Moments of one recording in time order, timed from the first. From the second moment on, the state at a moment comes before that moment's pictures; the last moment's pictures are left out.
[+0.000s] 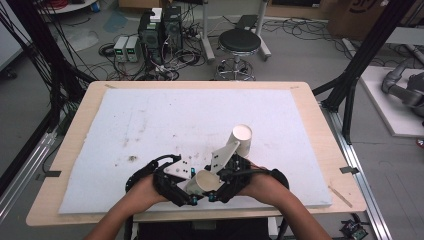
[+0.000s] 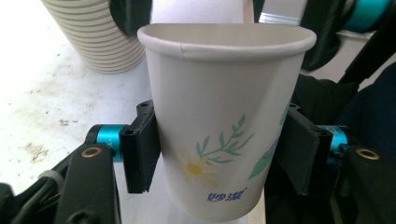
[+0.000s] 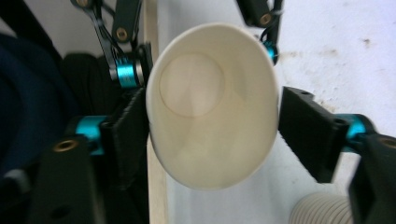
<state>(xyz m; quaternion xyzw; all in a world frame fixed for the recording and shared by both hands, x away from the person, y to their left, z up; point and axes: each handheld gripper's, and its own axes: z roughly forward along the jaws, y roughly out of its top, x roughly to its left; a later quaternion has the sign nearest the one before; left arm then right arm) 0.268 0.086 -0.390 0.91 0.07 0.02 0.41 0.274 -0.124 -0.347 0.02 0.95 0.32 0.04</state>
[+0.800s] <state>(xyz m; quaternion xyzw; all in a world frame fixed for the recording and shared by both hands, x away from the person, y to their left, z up) 0.275 0.122 -0.414 0.84 0.16 0.05 0.52 0.261 -0.221 -0.360 0.17 0.84 0.50 0.09</state>
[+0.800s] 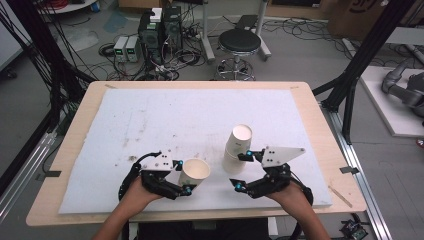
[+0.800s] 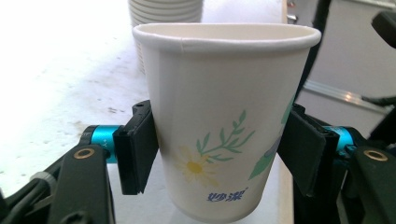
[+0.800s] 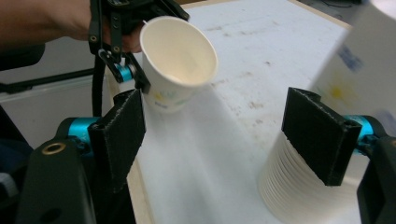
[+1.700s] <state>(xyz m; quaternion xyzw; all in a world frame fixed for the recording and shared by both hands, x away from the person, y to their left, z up) 0.278 0.184 -0.413 0.72 0.26 0.19 0.61 0.268 -0.288 -0.387 0.30 0.78 0.51 0.21</state>
